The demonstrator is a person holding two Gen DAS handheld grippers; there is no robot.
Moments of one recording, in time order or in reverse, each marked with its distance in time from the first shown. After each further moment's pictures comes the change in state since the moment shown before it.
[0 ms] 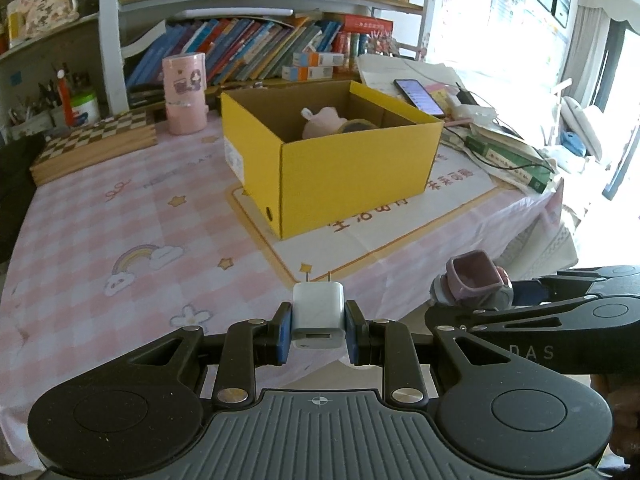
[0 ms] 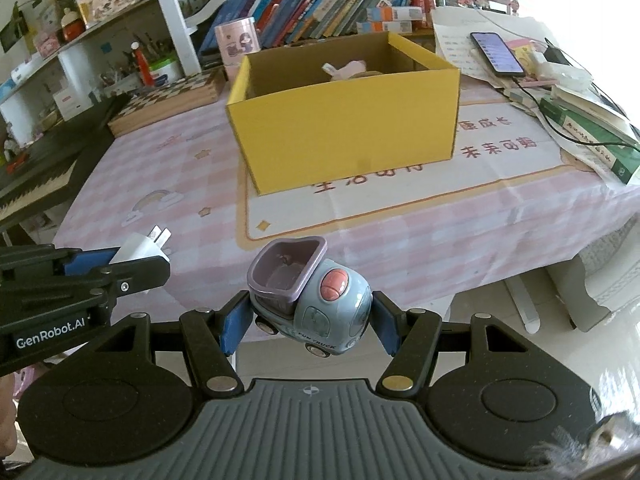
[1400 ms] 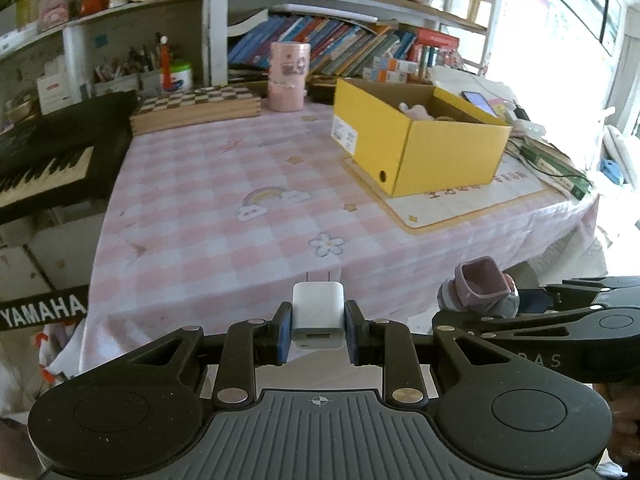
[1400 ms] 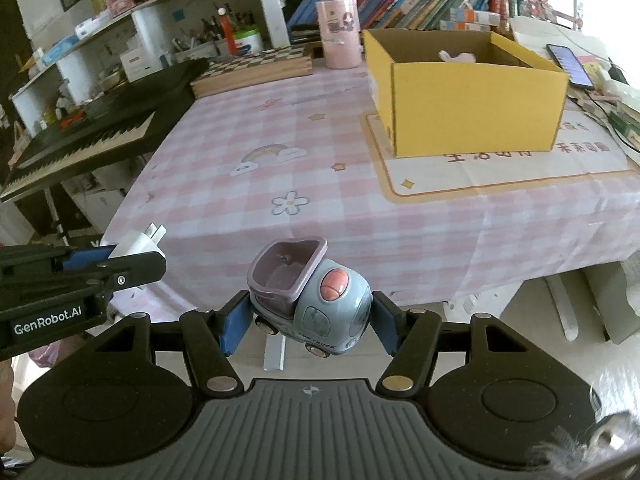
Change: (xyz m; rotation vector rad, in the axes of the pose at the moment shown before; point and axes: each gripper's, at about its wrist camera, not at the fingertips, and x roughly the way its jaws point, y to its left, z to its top) left arm -0.082 0.089 -0.071 -0.106 -0.018 0.104; right arm -0.005 0.119 -0.048 -0.095 0.014 0.097
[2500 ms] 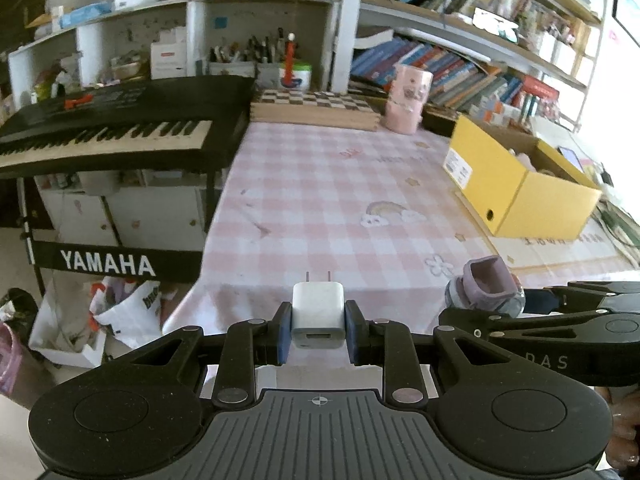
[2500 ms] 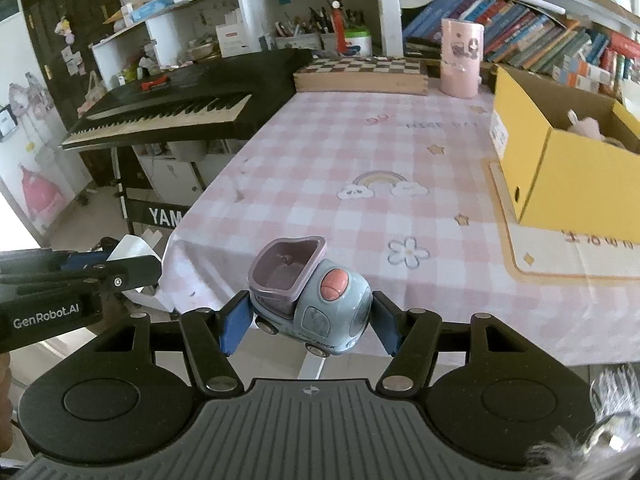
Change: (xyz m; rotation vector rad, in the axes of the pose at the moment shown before) left arm -0.032 0.062 -0.017 -0.226 -0.044 0.210; right arm 0.037 0.068 0.033 -0.225 0.006 0.184
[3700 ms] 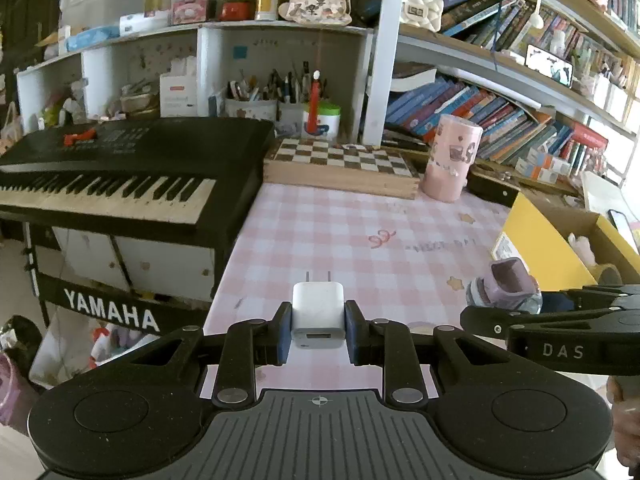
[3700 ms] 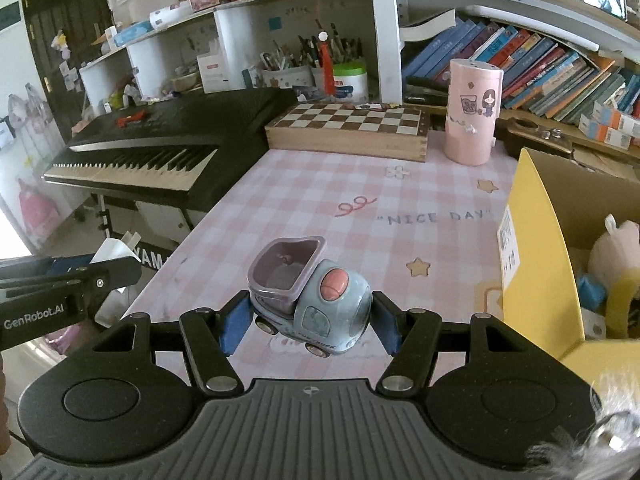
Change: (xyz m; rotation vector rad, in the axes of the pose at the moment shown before) left arm 0.085 -0.004 0.102 -0.069 -0.094 0.100; right arm 0.079 -0.070 0.126 -0.054 -0.050 0.032
